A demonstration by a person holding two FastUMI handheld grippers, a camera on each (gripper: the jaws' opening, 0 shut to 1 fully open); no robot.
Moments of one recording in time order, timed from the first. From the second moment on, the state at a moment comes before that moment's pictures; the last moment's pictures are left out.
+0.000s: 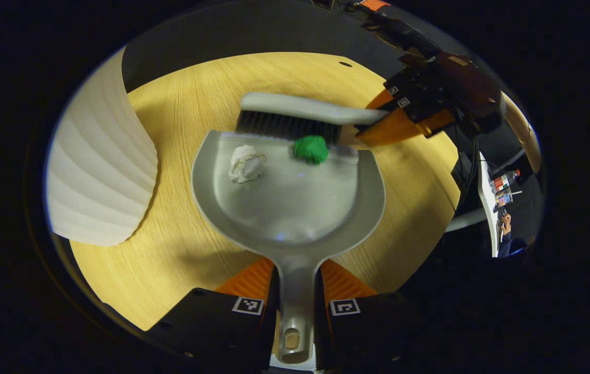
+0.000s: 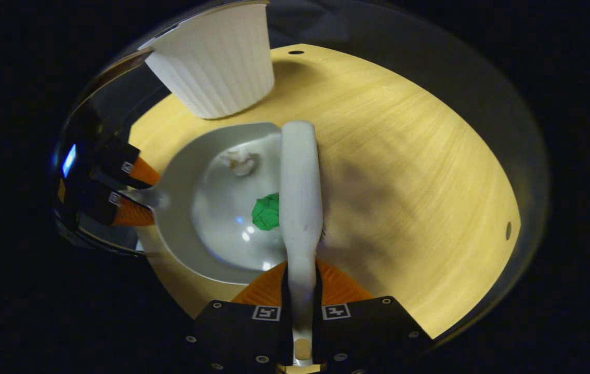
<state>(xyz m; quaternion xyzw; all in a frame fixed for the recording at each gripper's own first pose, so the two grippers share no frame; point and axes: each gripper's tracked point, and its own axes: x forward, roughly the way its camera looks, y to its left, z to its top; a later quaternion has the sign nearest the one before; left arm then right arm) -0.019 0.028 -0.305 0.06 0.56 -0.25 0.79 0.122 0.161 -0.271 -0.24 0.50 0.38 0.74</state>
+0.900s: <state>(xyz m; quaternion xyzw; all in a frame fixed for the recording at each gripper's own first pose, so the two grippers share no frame) -0.019 0.026 -0.274 0.05 0.53 -0.25 0.81 0.173 0.046 -0.304 -0.08 0.54 0.13 0.83</state>
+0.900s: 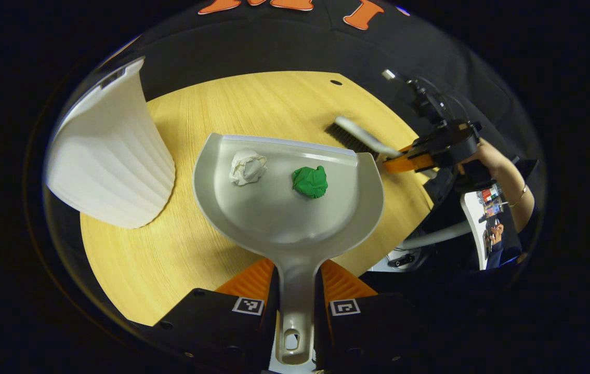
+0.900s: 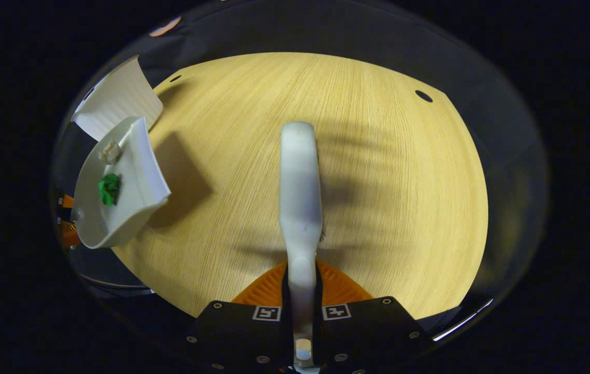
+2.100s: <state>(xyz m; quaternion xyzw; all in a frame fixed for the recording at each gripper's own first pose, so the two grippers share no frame) 0.100 0.241 -0.051 0.10 0.49 -0.05 0.87 0.245 0.058 -0.287 -0.05 0.53 0.16 0.83</state>
